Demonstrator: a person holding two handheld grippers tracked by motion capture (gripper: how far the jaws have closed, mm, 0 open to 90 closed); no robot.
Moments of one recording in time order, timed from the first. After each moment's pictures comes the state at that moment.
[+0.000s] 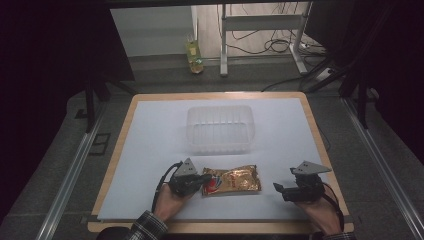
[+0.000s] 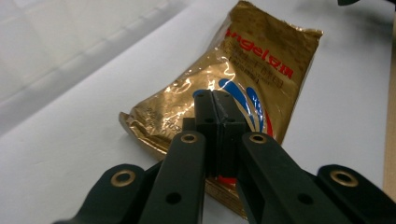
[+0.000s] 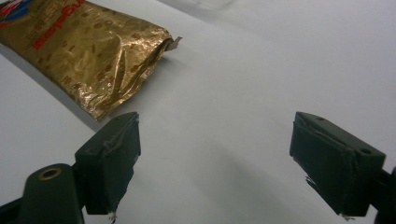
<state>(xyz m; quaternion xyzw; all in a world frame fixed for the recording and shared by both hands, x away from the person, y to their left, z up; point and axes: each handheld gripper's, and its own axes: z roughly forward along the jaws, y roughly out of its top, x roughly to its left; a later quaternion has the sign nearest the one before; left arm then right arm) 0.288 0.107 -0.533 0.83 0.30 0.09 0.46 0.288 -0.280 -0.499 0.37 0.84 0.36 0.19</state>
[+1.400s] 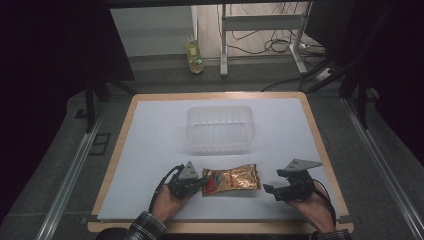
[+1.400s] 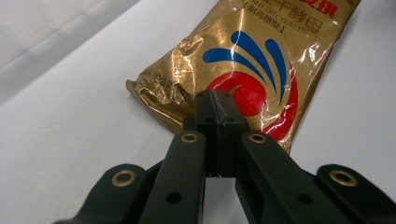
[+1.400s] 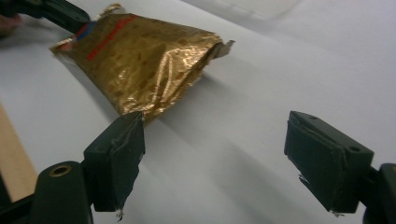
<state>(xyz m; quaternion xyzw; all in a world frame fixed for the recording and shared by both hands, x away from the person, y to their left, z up) 0.288 0.109 -0.545 0.86 0.29 0.10 0.41 0.294 -0.257 -0.496 0.35 0.85 0.39 0.10</state>
